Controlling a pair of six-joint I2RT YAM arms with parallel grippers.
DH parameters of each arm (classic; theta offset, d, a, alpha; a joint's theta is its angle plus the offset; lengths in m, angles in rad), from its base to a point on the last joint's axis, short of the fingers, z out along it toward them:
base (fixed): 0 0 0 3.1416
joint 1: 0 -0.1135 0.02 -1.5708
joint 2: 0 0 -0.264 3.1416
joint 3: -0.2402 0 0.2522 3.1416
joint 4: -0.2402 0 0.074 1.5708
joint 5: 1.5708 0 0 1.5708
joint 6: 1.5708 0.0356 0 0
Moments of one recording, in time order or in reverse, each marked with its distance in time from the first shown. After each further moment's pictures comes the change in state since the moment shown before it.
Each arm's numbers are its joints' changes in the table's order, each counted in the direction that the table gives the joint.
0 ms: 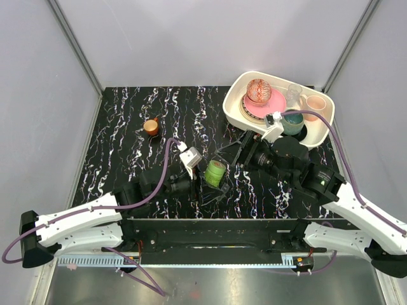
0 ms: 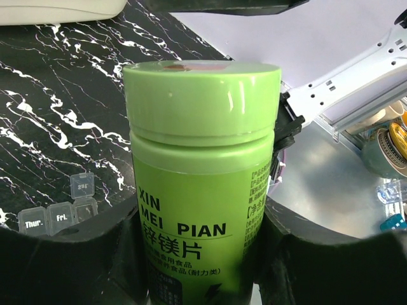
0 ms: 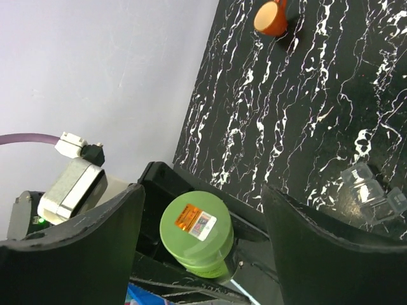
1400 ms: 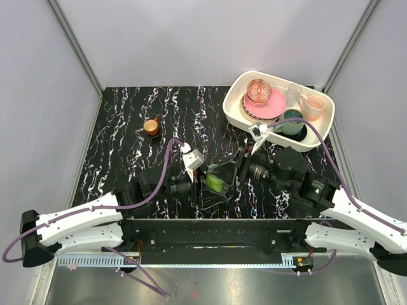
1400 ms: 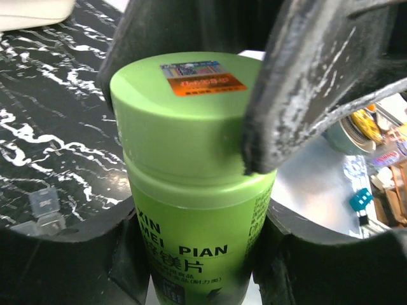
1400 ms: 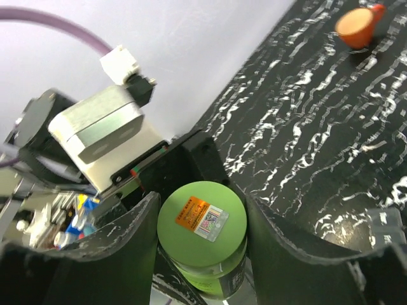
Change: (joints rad) left arm 0.000 -0.015 -0.010 0.043 0.105 -0.004; right arm -0.095 0.040 0.118 0.200 -0.149 -0.217
